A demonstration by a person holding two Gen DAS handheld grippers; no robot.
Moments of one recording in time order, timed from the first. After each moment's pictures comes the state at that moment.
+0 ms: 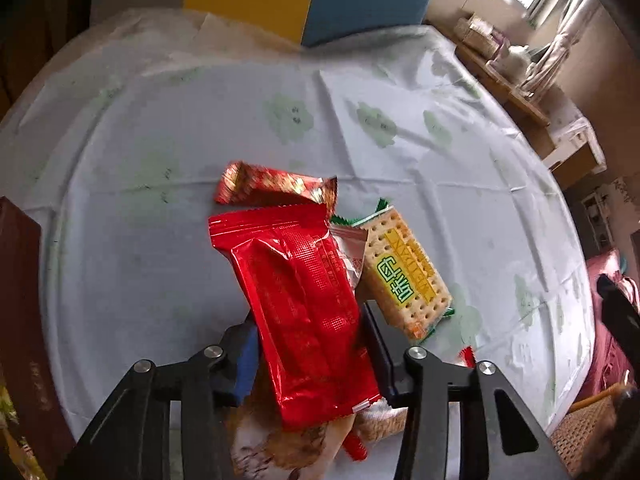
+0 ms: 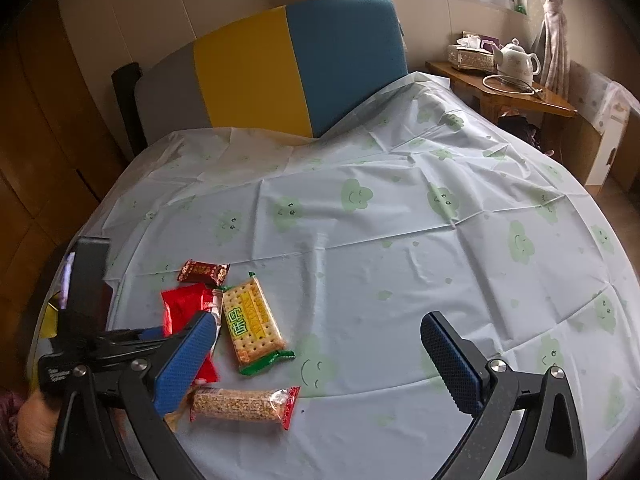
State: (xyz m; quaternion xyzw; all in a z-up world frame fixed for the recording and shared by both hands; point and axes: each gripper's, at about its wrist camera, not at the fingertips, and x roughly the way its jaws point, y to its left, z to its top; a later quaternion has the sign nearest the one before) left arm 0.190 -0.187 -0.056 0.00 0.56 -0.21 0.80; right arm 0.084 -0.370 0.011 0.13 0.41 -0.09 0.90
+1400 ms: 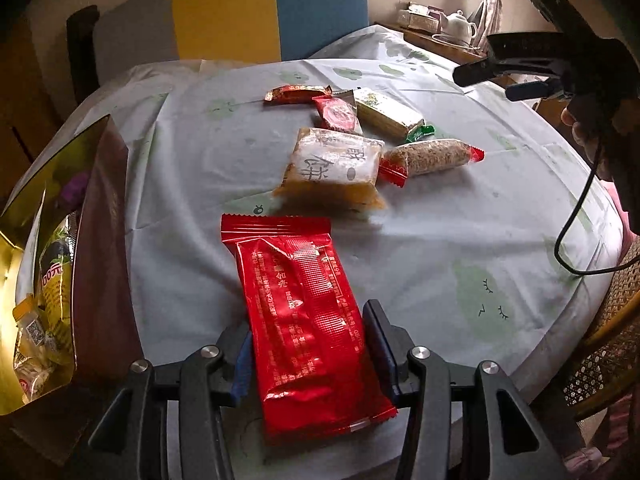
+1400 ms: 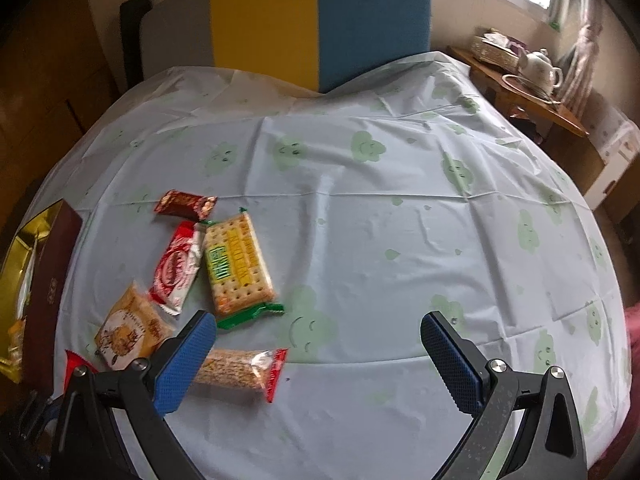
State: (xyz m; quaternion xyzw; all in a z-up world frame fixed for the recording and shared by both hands) left arm 0.026 -0.102 -0.080 0.12 0.47 -0.23 0.84; right arm 0.094 -0.338 -0.022 0.05 0.49 -0.07 0.87
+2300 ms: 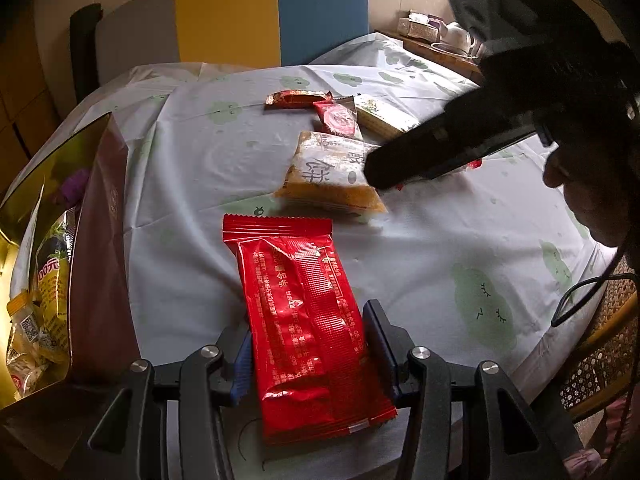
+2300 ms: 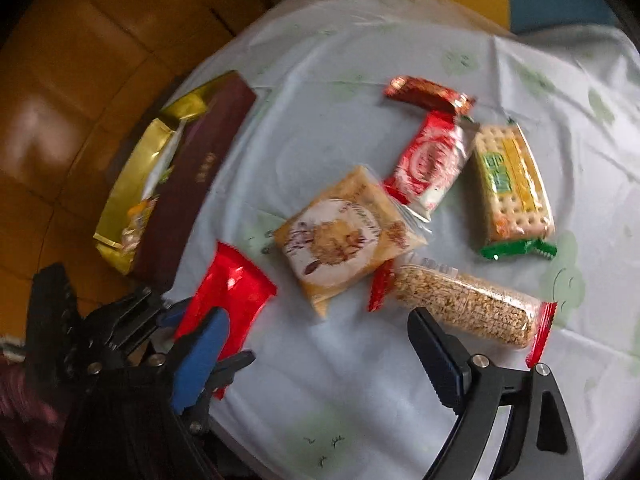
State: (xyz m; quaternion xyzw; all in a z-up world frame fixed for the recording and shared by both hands) left arm 0.025 -0.096 -0.079 0.11 0.46 -0.24 0.85; right arm 0.103 -0.233 -0.073 0.10 0.58 0.21 0.78
